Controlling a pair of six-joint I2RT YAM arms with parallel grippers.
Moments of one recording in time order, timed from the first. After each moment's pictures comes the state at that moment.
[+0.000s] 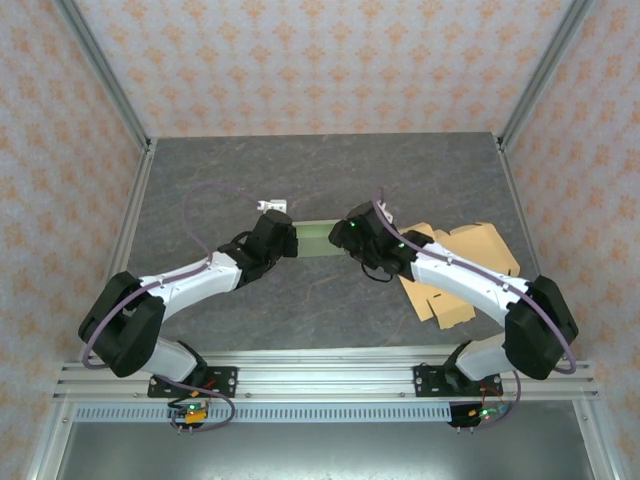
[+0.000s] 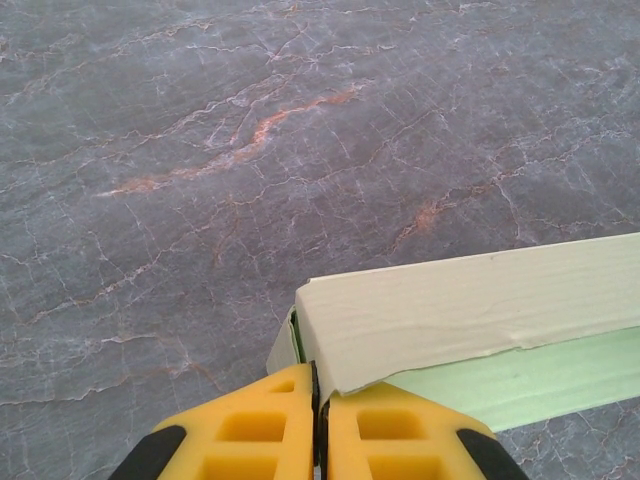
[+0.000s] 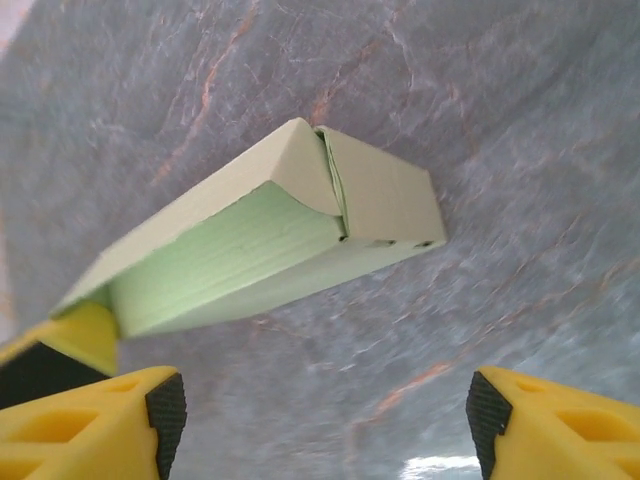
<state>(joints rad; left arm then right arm) -0.60 1.45 0.80 -0.07 -0.29 -0.49 0.74 1.40 0.98 -0.40 0.10 1.22</state>
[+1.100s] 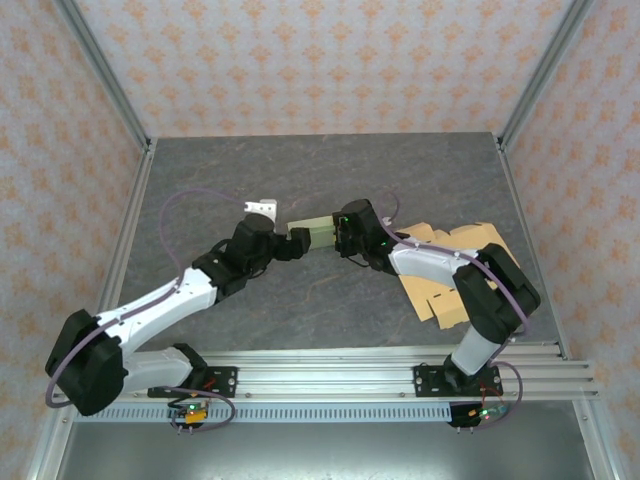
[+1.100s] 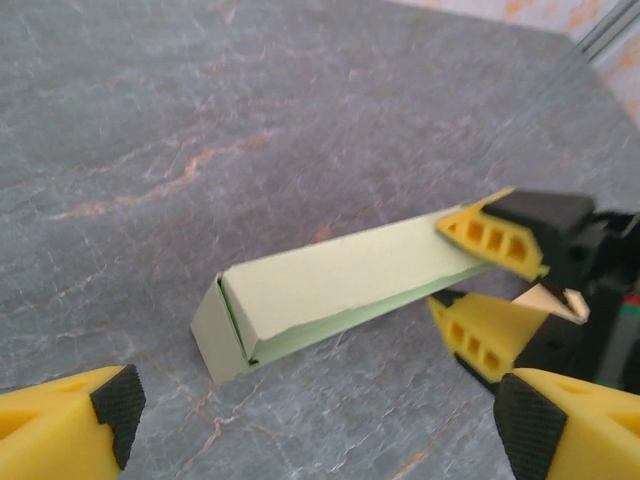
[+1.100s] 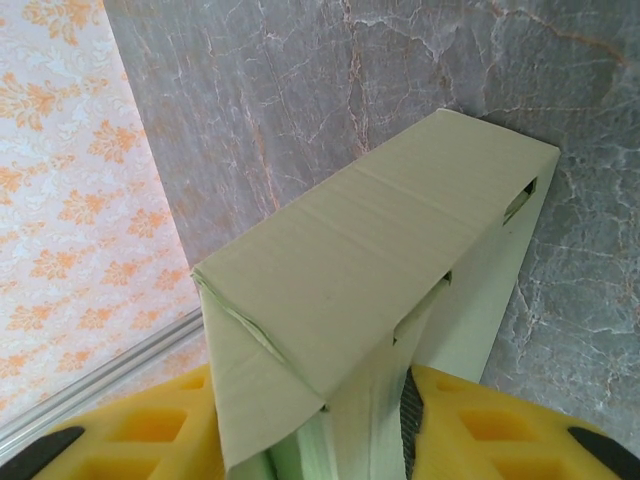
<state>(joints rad) -0.61 1.19 0.76 -0.12 -0.19 -0.52 0.68 1.66 0.92 0.08 0.10 1.92</state>
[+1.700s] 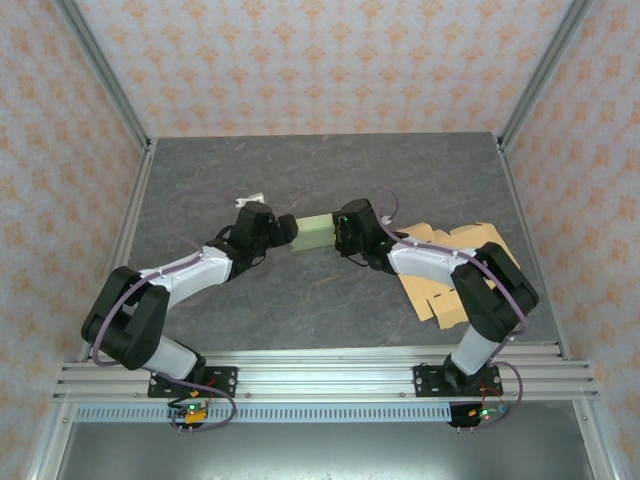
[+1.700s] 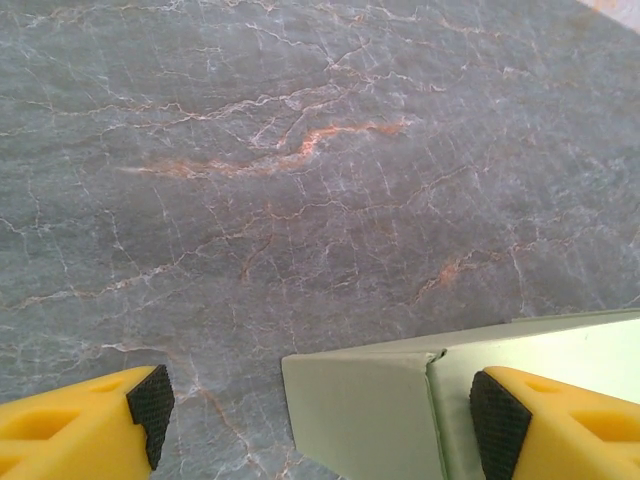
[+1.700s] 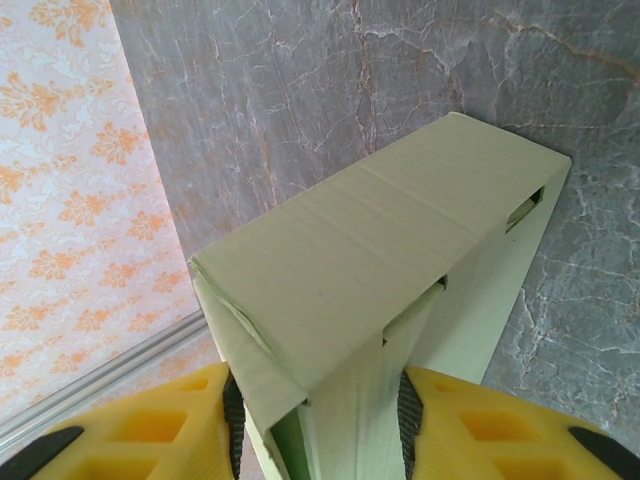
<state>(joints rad) -0.43 1.48 0.74 0.06 -0.13 -0.68 0.68 1.67 0.93 0.09 0.11 1.90</state>
